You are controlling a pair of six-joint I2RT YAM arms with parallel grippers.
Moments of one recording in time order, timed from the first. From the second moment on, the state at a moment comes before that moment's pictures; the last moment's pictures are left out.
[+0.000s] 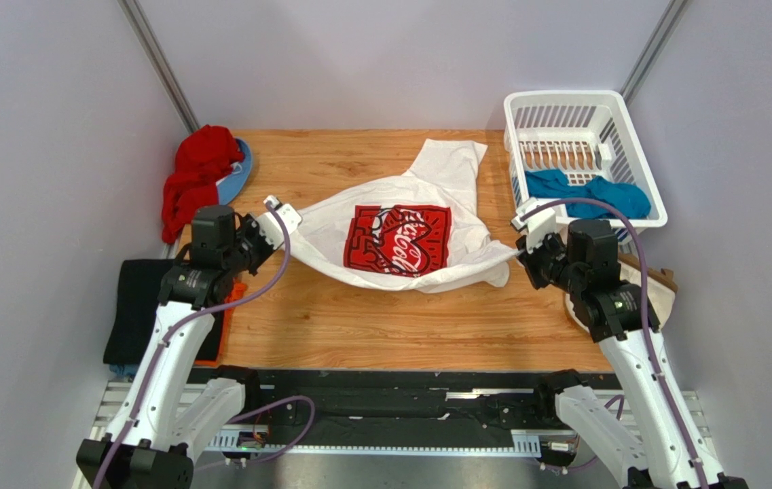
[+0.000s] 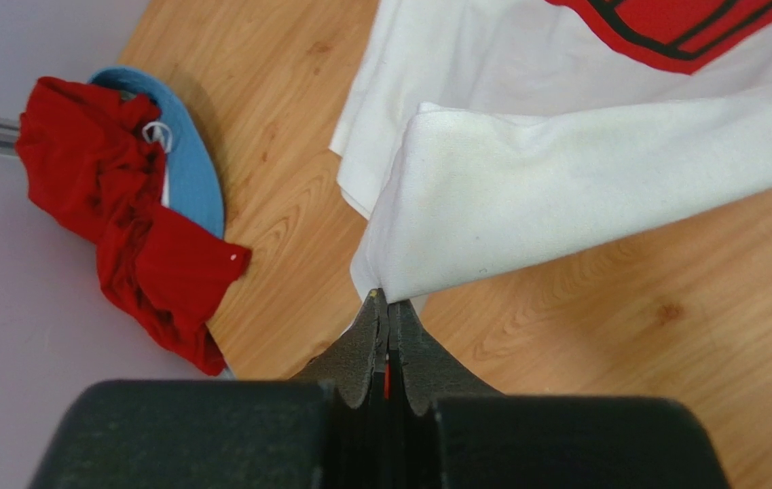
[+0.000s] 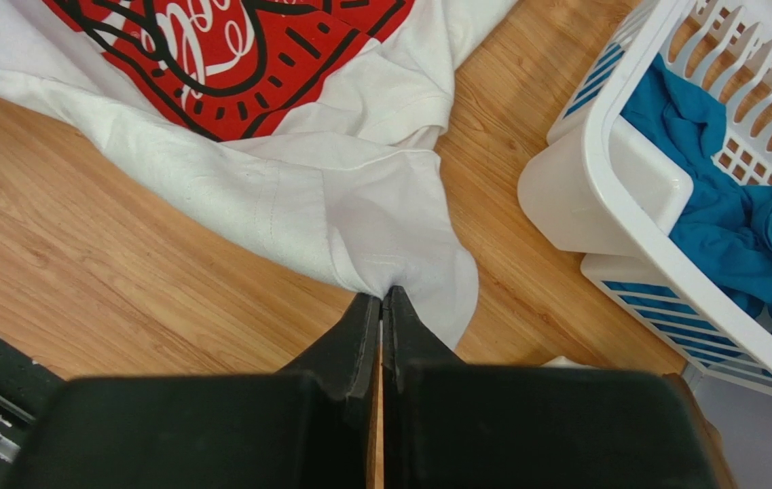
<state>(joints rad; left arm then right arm) -0.12 0.88 0.88 -0.59 0.18 0.71 0.22 0.79 0.93 -0.72 -0.20 -0.41</state>
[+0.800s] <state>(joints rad) -0.20 0.93 0.89 -1.13 0.12 0.94 0.19 0.87 1.14 -1.25 -0.53 -0.65</state>
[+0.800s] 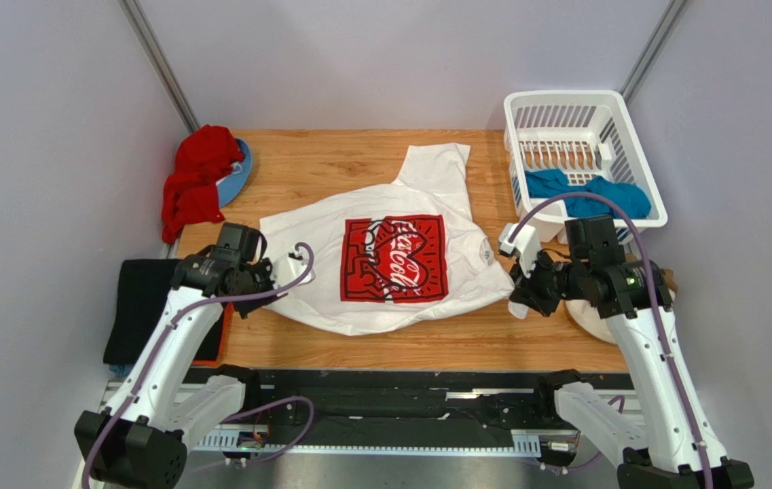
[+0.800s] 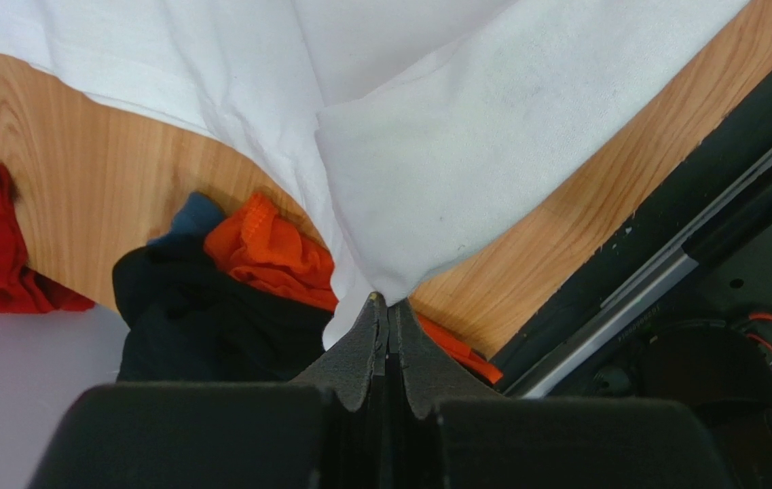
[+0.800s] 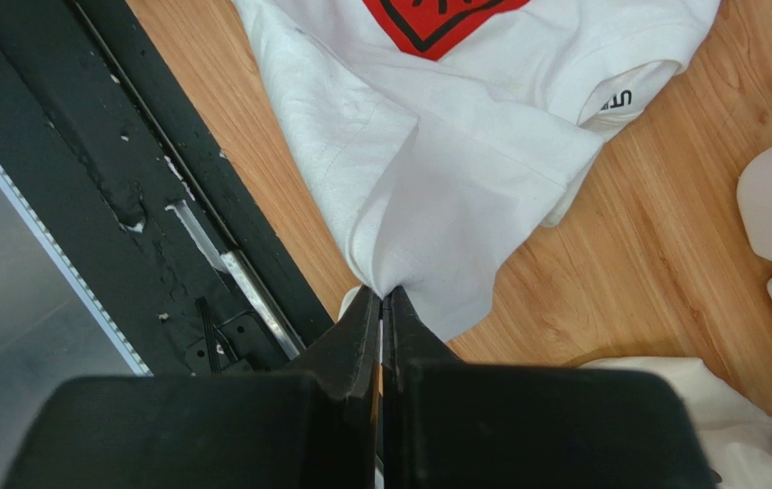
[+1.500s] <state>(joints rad) -0.22 1.04 0.88 -1.09 -0.02 1.01 0.20 0.92 1.04 -1.30 -0.36 -0.89</state>
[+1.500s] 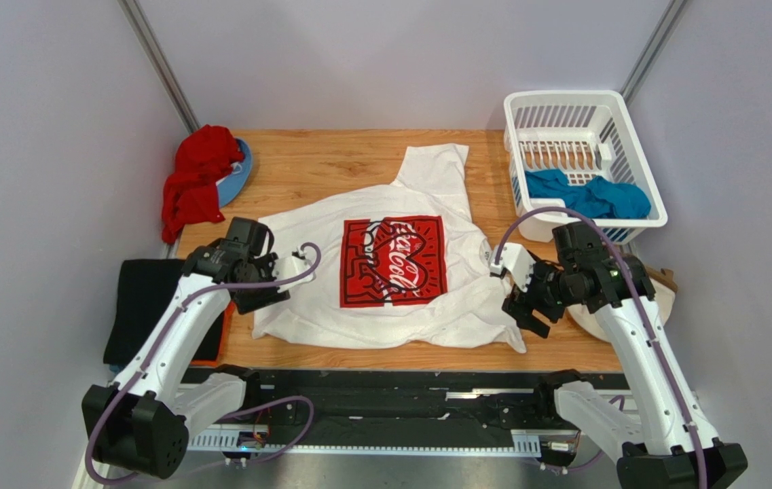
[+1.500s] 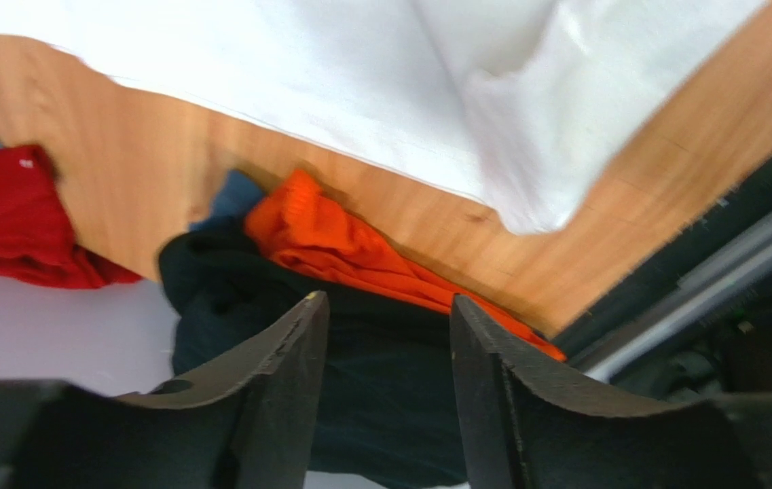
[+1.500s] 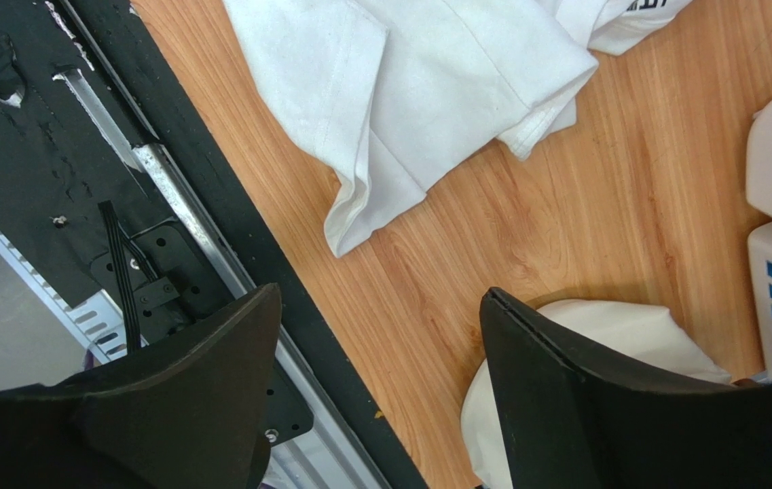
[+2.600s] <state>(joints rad) -0.22 1.81 1.28 -0.38 -0.08 0.62 0.21 2.34 1.99 -0.49 -0.06 -0.55</state>
